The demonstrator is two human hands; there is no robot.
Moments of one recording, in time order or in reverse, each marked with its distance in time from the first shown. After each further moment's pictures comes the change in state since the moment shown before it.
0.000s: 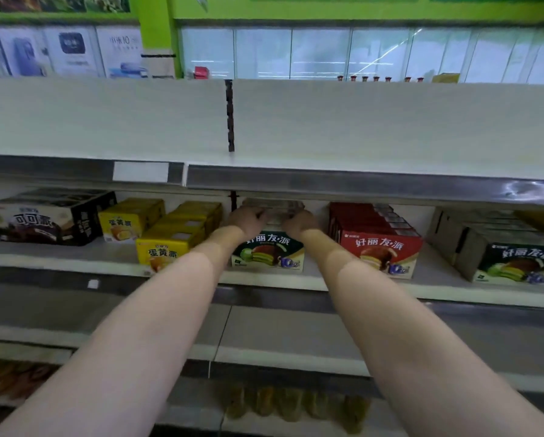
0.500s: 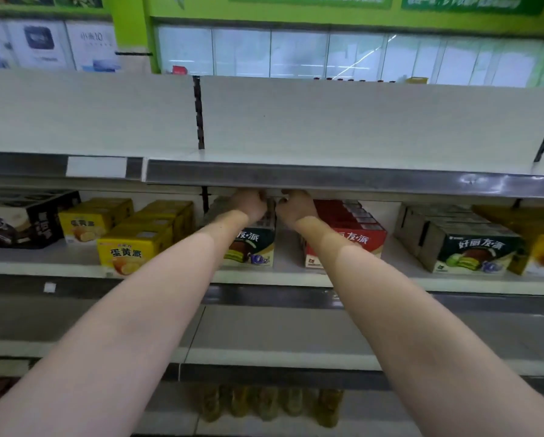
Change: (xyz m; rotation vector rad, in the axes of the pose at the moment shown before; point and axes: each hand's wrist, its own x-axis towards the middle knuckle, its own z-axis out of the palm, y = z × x) left_hand 0.001 0.087 -0.003 -0.057 0.167 0.023; right_hand -0.015 0.028 -0.053 0.105 0.212 -0.108
